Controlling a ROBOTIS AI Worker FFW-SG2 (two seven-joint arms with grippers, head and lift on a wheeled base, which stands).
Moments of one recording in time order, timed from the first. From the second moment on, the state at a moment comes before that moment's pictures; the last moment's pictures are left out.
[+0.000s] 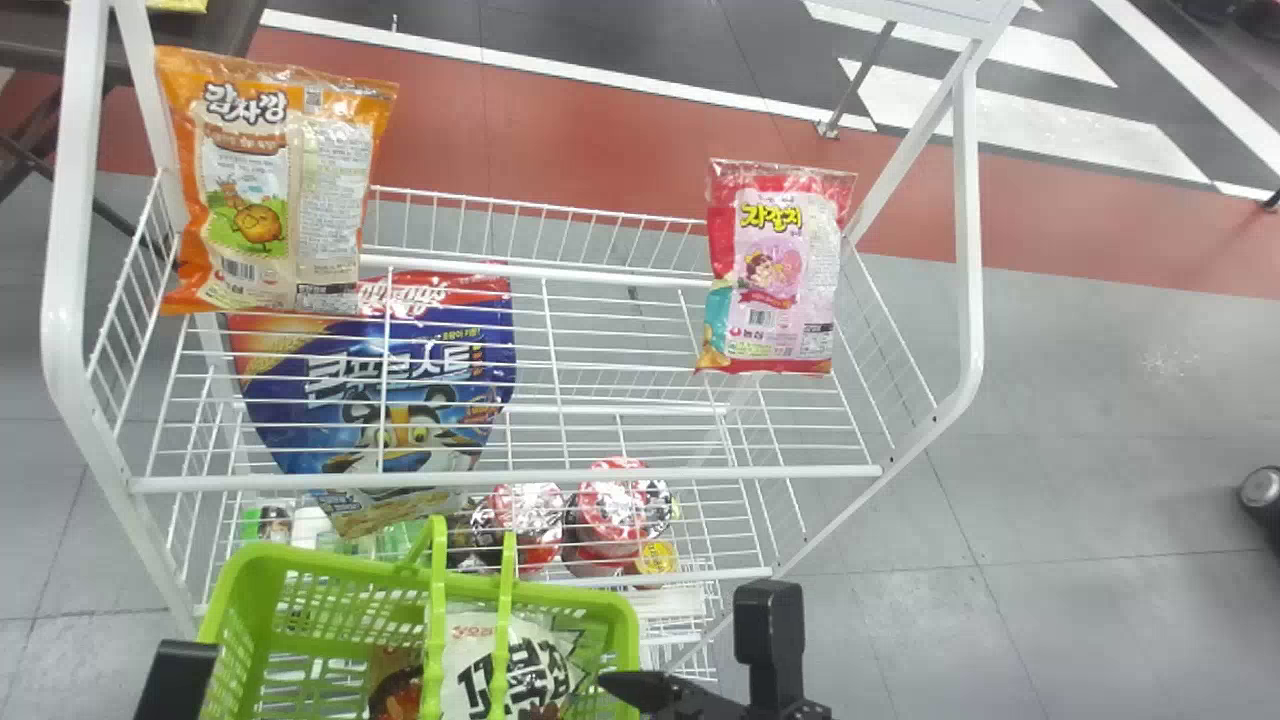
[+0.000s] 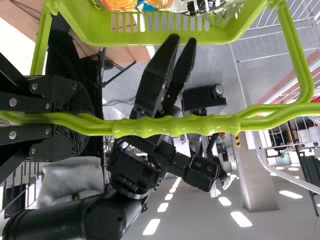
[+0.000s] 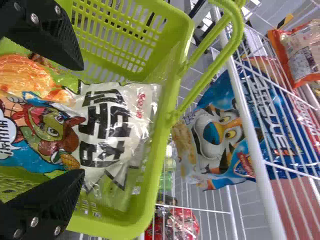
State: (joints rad) left arm 0.48 0.08 -0.09 -2.13 0.45 1.47 -0.92; right arm 0.72 -0.11 -0.09 -2.19 -0.24 0.81 0.52
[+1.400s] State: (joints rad) left arm 0.50 0.09 -0.13 -2.13 0.42 1.47 -0.93; right arm 0.02 -0.06 -0.37 -1.74 0.06 0.40 0.35
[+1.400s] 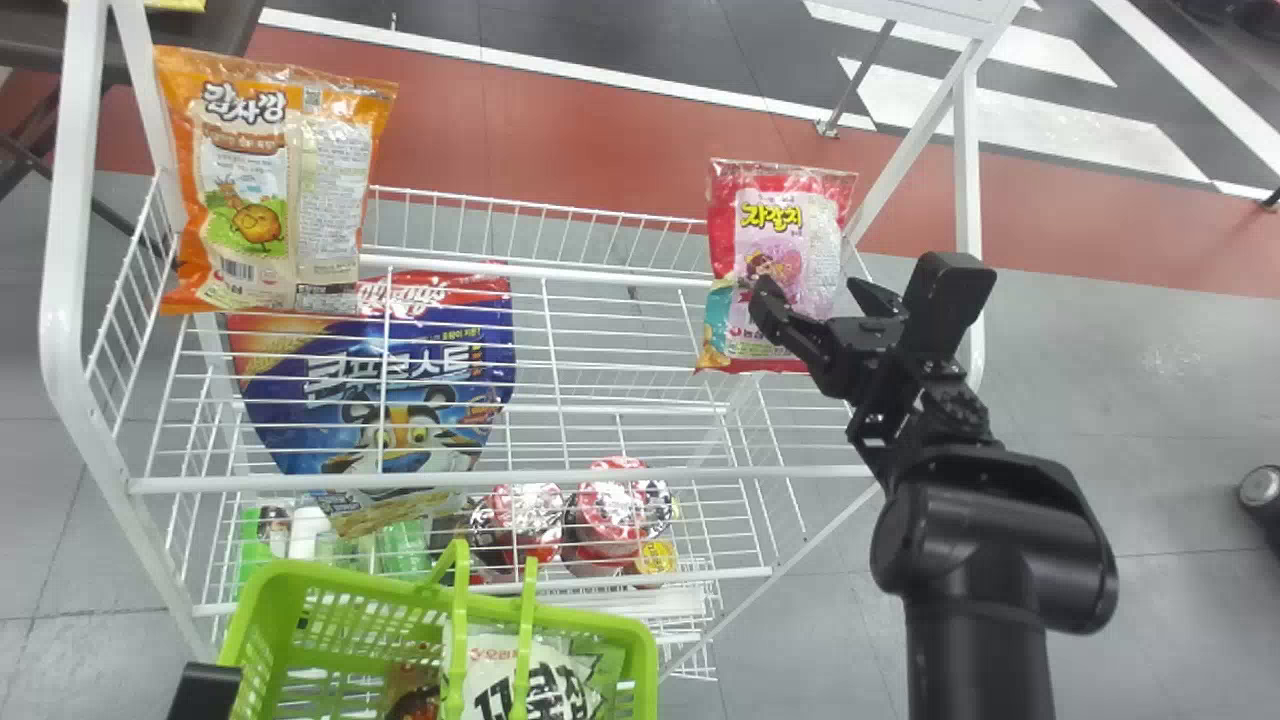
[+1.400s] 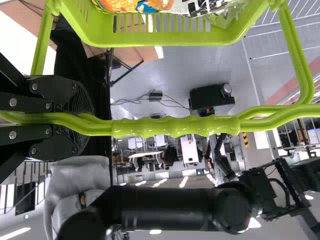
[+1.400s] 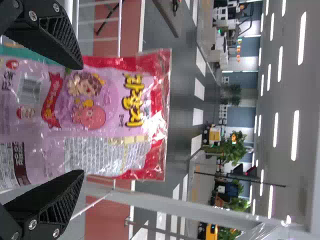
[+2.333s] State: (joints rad) left arm 0.46 0.10 -0.12 -2.12 0.42 1.51 -0.94; right arm 0.22 -0.05 -0.44 -2.09 -0.05 0.62 0.55
